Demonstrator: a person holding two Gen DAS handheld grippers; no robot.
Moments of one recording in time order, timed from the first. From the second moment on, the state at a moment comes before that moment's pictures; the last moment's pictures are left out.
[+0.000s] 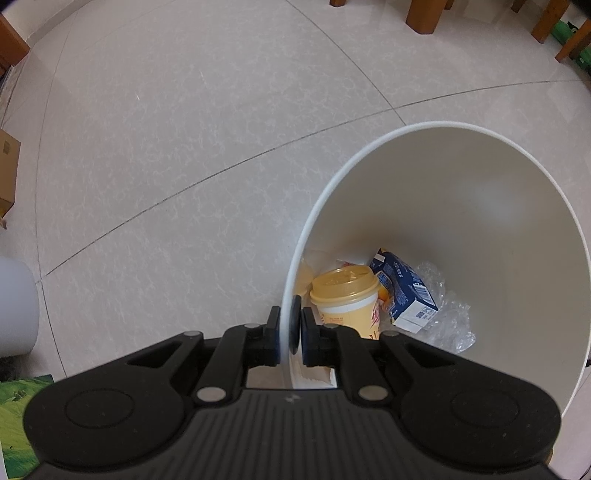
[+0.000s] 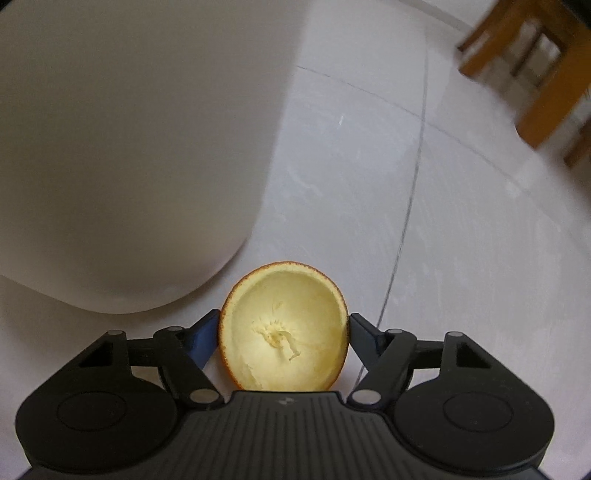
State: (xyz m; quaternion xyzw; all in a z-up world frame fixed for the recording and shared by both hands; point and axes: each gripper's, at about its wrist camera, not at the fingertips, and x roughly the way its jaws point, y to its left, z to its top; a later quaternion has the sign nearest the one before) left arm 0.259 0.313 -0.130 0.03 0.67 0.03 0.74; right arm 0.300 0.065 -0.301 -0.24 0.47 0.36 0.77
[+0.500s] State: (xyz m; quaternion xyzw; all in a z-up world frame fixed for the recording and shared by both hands) left arm 0.258 0.309 -0.133 0.04 0.67 0.03 0.74; right arm 0.324 -0.021 -0.180 -0.16 0.52 0.27 0.79
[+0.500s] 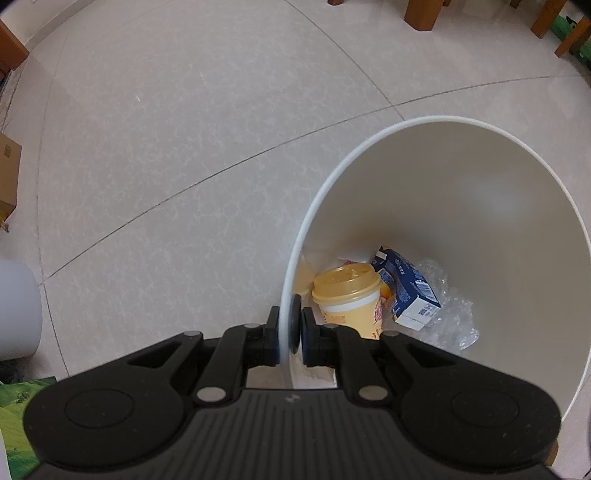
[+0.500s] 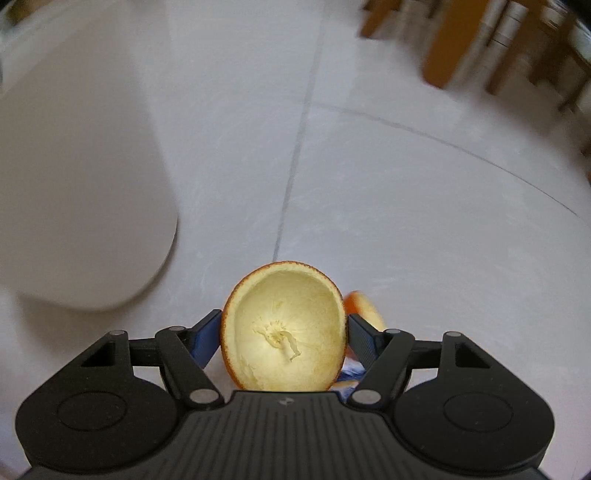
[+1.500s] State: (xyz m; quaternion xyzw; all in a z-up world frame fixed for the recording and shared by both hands) left arm 0.256 0.310 -0.137 0.05 0.67 0.02 0.74; right arm 0.290 0.121 0.043 -0.20 0.45 0.43 0.76
